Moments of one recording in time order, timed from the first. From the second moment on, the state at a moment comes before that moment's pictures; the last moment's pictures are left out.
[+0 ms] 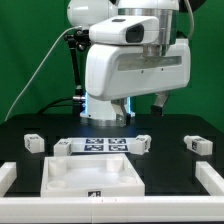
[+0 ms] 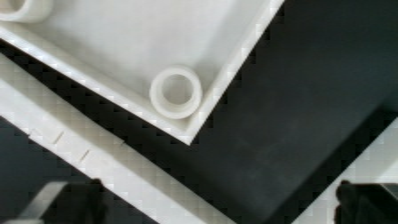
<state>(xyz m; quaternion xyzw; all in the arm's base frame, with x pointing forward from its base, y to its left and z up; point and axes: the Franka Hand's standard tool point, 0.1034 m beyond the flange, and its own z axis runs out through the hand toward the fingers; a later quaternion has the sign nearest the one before) 0.585 0.024 0.129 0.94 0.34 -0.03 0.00</state>
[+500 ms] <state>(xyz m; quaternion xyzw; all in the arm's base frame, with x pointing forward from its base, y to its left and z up) 0.585 0.024 0.129 0.94 0.34 -0.03 0.00</state>
